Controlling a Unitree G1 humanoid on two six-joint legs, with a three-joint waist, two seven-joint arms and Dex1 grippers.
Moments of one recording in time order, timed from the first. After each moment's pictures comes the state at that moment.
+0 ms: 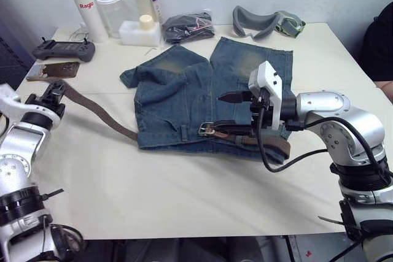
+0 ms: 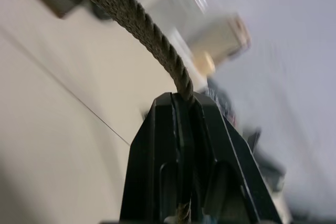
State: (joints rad) left arm -0.43 0.71 0.55 0.15 -1.31 0.66 0.10; right arm -0.73 -0.66 0.11 -0.27 0.55 0.83 0.97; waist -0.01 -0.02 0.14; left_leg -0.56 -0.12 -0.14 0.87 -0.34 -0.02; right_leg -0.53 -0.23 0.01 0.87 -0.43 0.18
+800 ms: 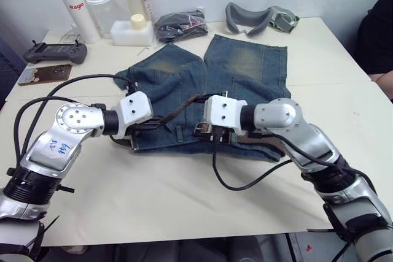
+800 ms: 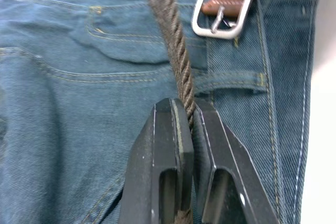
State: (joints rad) left arm -0.56 0.93 -0.22 -0.14 -0.27 0.33 -0.86; right arm -0.79 -0.58 0.45 -0.23 0.00 0.39 0.88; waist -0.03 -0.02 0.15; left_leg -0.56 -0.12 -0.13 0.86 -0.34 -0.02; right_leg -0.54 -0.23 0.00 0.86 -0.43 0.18
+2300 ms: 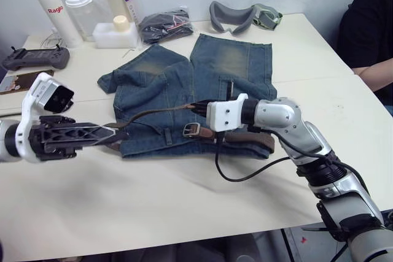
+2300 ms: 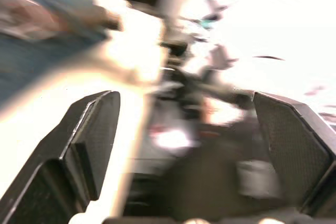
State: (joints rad) left arm -0.37 1.23 0.31 0.04 -1.76 1.57 -0.84; right arm -0.78 -0.51 0.39 0.00 -0.18 -0.22 0.81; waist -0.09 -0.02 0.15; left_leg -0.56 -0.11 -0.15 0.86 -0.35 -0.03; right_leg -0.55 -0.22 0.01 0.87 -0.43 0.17
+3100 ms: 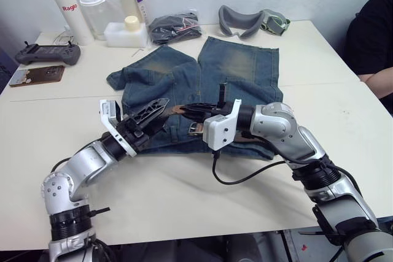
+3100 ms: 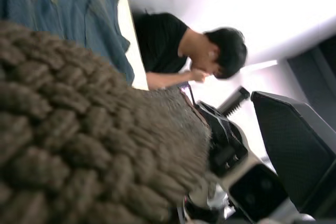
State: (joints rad) left arm -0.29 0.30 0.42 -0.20 -1.96 1.07 0.39; right arm -0.75 -0.49 0.38 0.01 -0.24 -0.41 0.75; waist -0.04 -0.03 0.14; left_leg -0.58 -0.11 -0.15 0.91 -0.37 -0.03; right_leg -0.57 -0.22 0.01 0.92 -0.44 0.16
